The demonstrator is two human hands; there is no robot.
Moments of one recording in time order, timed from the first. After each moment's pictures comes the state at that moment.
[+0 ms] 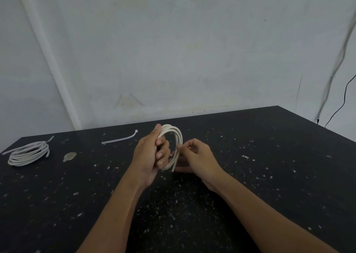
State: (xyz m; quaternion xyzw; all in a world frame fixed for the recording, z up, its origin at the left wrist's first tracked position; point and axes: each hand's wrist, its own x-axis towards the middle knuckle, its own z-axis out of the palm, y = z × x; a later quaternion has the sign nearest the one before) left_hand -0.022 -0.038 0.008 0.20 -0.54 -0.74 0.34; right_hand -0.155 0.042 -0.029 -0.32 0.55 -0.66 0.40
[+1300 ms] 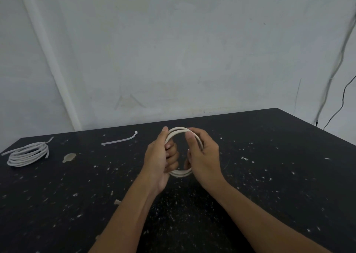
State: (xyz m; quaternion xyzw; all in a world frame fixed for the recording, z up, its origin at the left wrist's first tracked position) left_hand -0.041 -0.018 0.007 0.24 -0.49 -0.75 0.37; right_hand -0.147 0.047 -0.027 -0.44 0.53 -0.72 0.10
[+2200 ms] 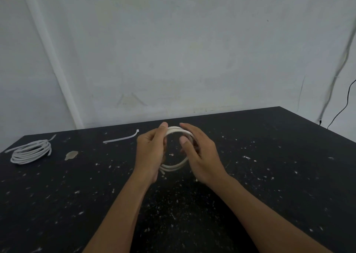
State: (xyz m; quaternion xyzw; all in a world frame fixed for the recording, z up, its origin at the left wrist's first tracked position) left_hand -0.032 -0.030 0.013 0.30 -0.61 -0.57 0.45; right_hand -0.161 0.046 -0.031 -0.55 0.60 -0.58 0.03
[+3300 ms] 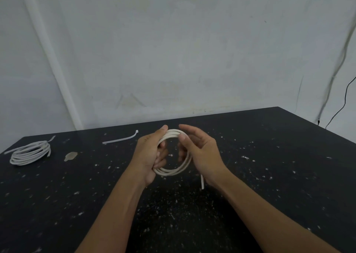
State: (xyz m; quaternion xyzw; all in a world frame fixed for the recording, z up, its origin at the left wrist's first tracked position) left_hand -0.023 -0.038 0.015 0.27 -0.56 -0.70 0.35; right_hand -0.158 0.048 -0.018 -0.44 0.47 -0.71 0.28
